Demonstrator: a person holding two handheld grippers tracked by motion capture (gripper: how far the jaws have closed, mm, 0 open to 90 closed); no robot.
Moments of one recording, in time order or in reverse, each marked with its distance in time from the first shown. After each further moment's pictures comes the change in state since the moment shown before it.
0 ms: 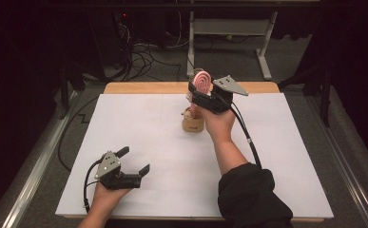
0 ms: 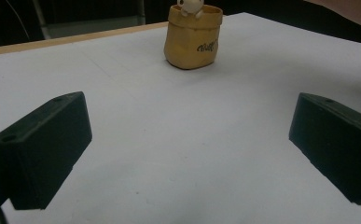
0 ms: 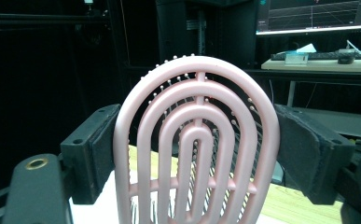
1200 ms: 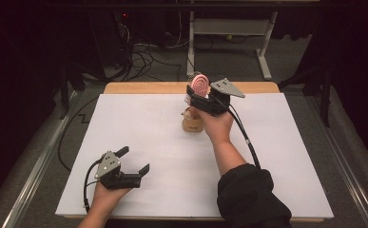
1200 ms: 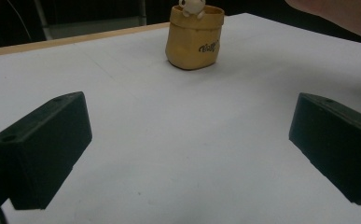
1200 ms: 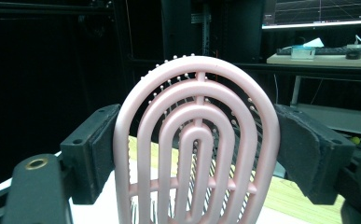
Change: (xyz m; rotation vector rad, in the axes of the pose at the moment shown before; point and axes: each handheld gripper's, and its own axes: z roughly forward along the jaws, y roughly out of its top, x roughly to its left) left arm 0.001 0.000 0.000 -0.001 0.004 -0.001; right arm 0.001 -0.011 0.005 0.018 0.017 -0.010
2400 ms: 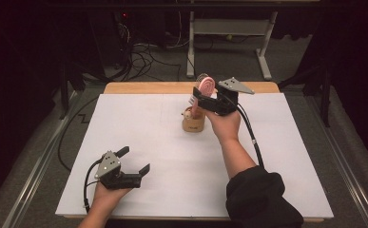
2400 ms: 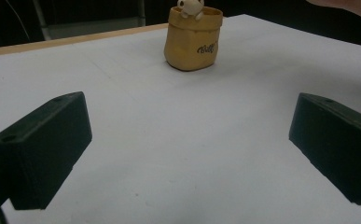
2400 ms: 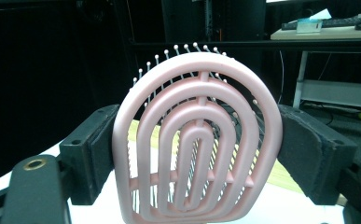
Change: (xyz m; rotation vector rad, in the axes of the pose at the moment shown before) left arm -0.001 0.000 0.000 -0.002 -0.004 -0.004; right arm -0.018 0.005 -0.014 0.091 0.021 0.050
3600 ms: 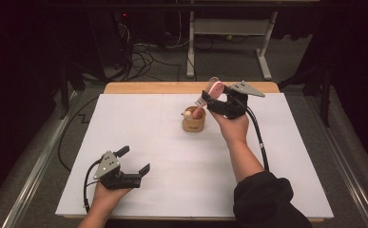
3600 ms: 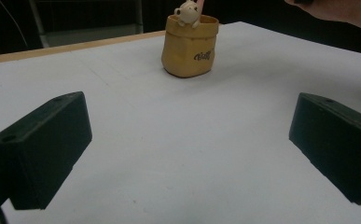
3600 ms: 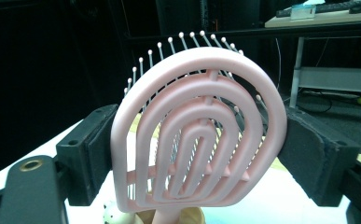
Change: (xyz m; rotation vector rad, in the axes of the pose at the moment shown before) left arm 0.000 0.000 -0.001 -0.028 -0.010 0.006; right arm -0.021 -0.008 -0.017 0.028 -0.007 0.044
